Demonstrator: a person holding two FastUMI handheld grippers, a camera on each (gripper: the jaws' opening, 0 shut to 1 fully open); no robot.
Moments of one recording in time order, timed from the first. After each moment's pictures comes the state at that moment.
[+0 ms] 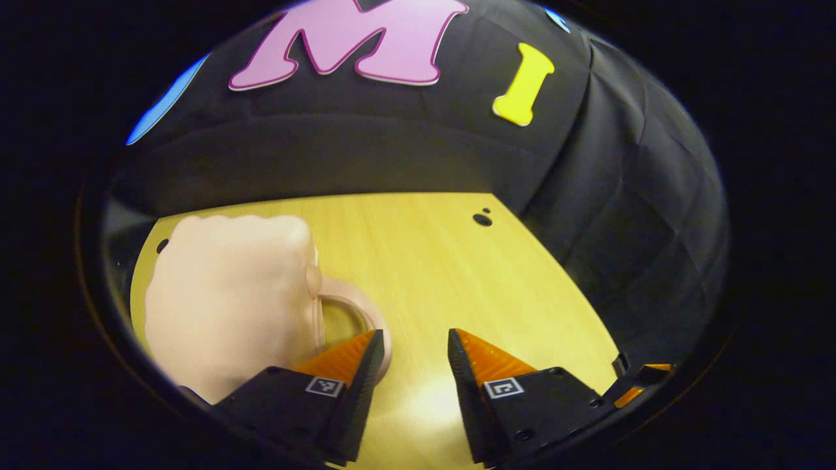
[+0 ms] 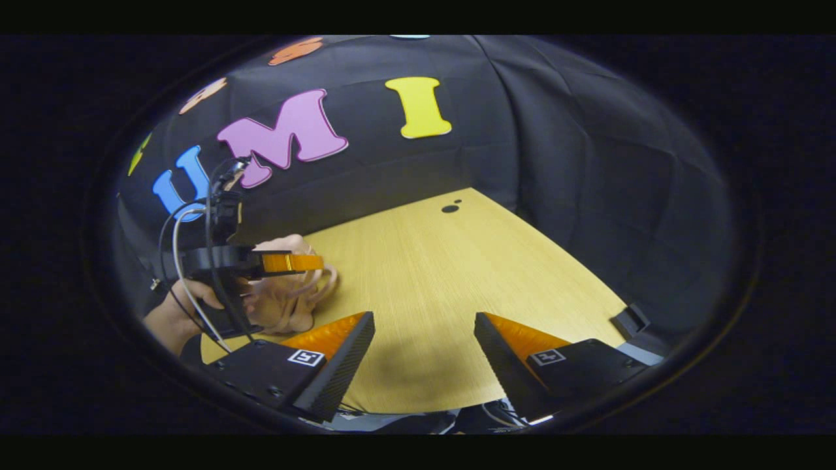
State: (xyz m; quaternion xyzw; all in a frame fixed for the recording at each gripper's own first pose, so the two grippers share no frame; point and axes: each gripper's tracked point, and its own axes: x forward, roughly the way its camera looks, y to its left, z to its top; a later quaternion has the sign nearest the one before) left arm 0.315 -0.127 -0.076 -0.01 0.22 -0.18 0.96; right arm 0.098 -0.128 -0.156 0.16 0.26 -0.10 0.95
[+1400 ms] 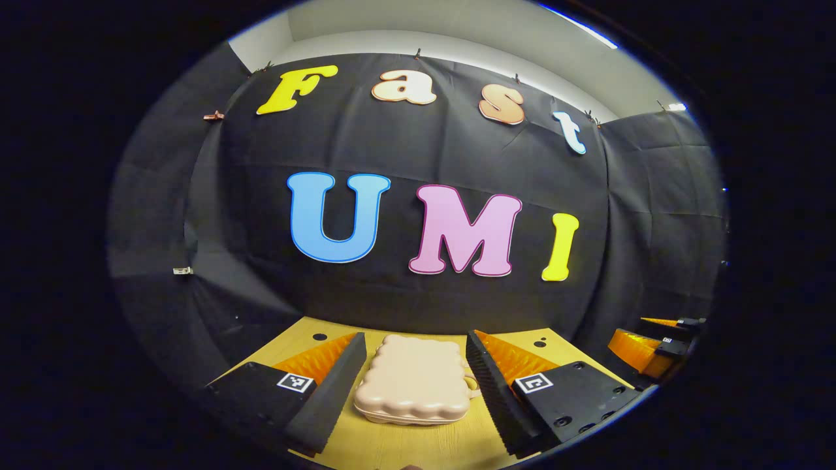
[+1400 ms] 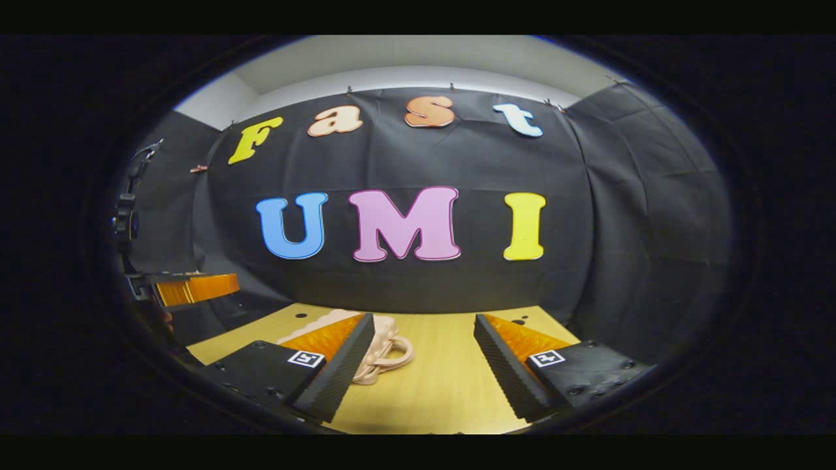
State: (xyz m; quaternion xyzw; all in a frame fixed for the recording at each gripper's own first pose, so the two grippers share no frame) left arm 0.066 0.080 0.084 -0.03 -0.09 0.03 0.99; right arm 0.084 -0.004 0.016 0.05 0.00 0.03 1.00
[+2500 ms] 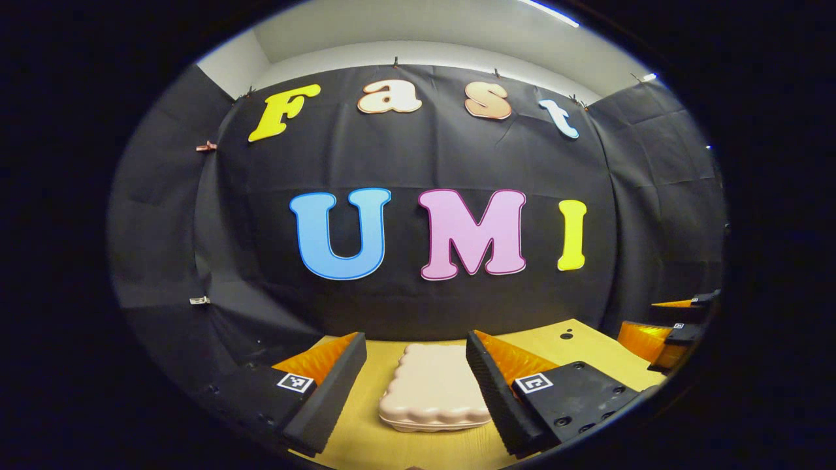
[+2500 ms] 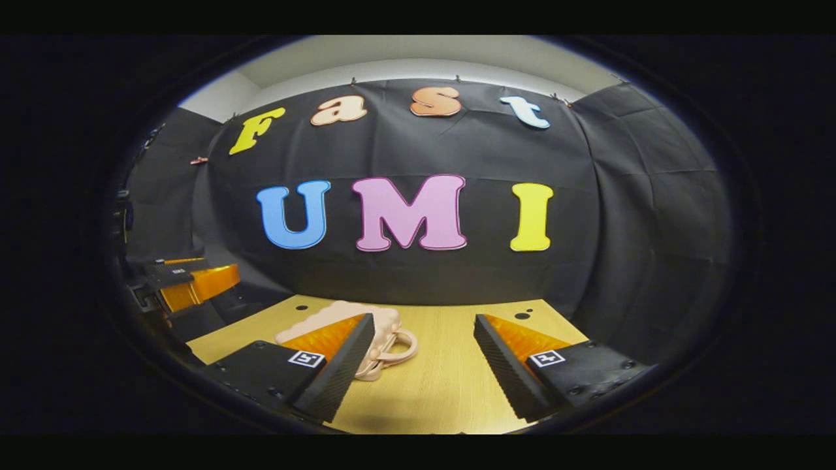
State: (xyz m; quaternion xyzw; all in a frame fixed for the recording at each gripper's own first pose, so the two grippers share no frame) left arm 0.078 0.077 0.088 0.05 -0.12 0.06 0.99; right arm 0.099 0.005 -0.004 0.03 0.03 0.03 1.00
